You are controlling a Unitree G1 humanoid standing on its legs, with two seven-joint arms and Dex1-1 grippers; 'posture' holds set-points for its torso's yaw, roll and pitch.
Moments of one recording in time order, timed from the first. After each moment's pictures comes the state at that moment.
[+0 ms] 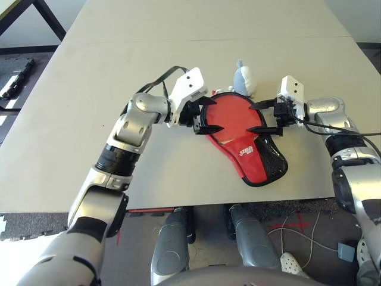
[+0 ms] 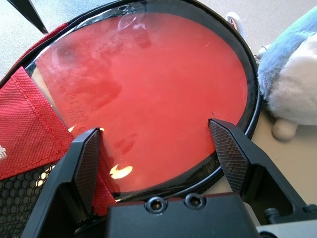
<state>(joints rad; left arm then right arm) -0.77 0.44 -0.26 0.18 -0.03 0.43 -1.08 -0.98 -0.51 0.11 1.07 -0.02 -0.26 1.38</state>
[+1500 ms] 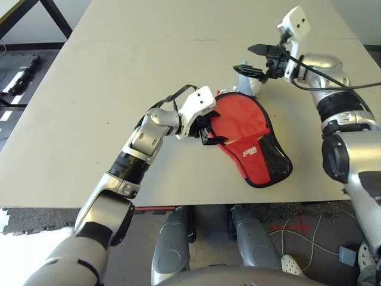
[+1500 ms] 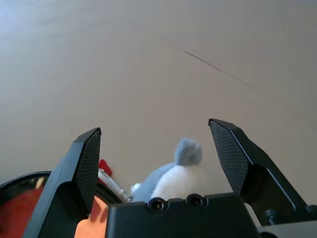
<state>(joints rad) -0.71 0.40 -0.33 0.21 -0.03 0.42 -1.01 -1.31 -0.39 -0.01 1.20 0.01 -0.02 0.85</state>
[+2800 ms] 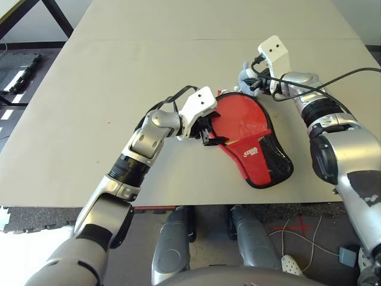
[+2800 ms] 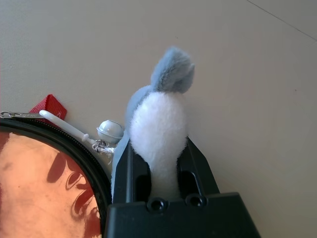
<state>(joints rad) -0.70 0.40 -0.33 0.18 -0.03 0.45 -1.00 -1.30 -0.37 0.05 1.29 -0.14 0.07 0.69</state>
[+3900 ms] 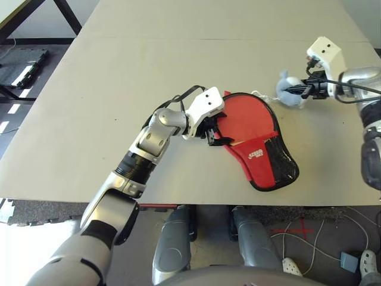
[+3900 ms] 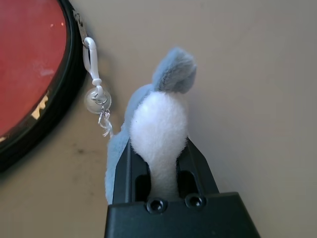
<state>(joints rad) -0.74 0.36 -0.36 0.23 -0.01 0.41 -1.01 -1.21 -0.76 0.17 1.16 -0.20 0.06 1.23</state>
